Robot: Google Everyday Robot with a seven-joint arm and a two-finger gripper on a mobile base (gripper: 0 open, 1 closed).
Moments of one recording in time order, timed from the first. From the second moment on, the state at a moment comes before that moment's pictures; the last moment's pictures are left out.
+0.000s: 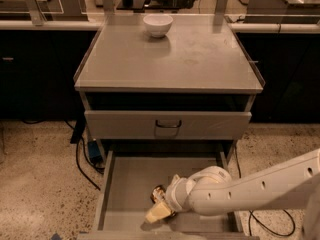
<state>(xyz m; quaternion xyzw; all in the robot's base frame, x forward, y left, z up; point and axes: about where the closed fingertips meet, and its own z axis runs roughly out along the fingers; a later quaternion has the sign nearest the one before) 0.472 -0.016 0.489 -0.43 0.85 0.15 0.26</state>
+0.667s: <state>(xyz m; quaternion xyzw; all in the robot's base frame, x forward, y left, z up) 0.481 0.030 0.468 -0.40 0.84 0.22 0.29</state>
